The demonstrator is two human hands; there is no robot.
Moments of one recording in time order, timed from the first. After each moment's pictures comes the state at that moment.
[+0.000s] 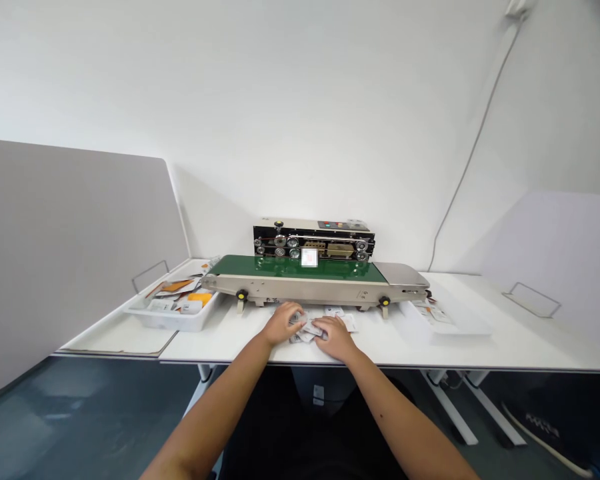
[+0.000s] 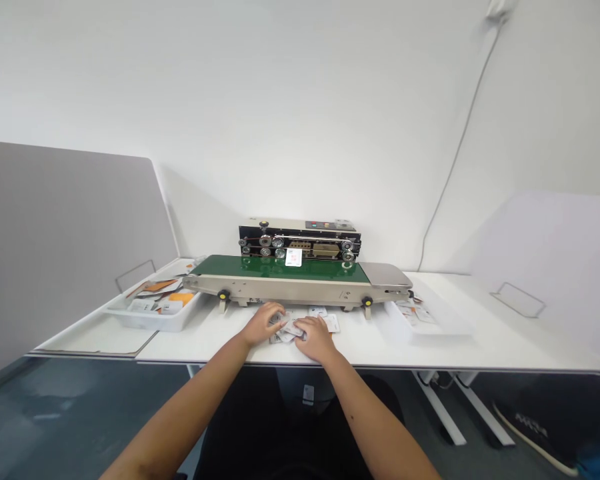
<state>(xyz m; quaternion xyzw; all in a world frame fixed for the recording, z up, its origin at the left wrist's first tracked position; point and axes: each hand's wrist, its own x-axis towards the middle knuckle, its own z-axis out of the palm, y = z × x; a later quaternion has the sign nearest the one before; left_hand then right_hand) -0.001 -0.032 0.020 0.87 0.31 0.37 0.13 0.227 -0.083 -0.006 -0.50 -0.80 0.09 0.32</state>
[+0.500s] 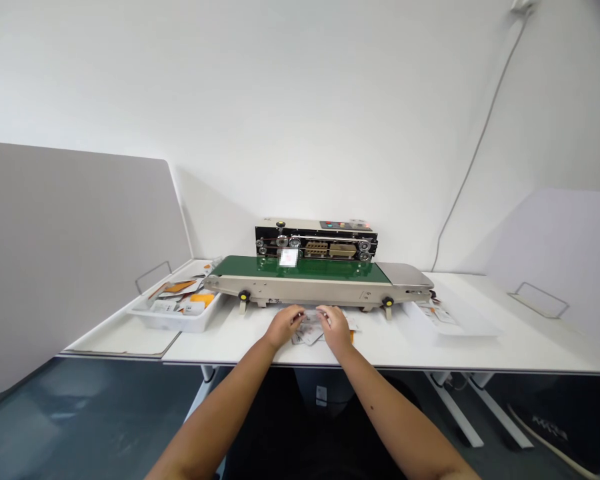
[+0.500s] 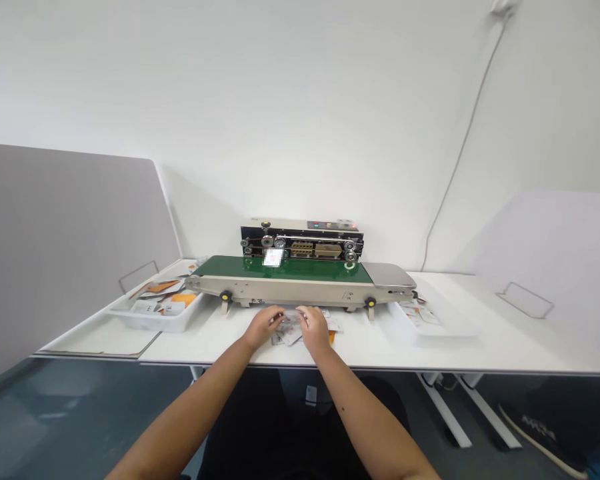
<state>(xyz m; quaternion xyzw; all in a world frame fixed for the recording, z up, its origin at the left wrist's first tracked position) 0.003 -0.035 0.013 0.81 0.35 0.43 0.18 0.209 -0.069 0.002 -0.47 -0.72 0.06 0.51</state>
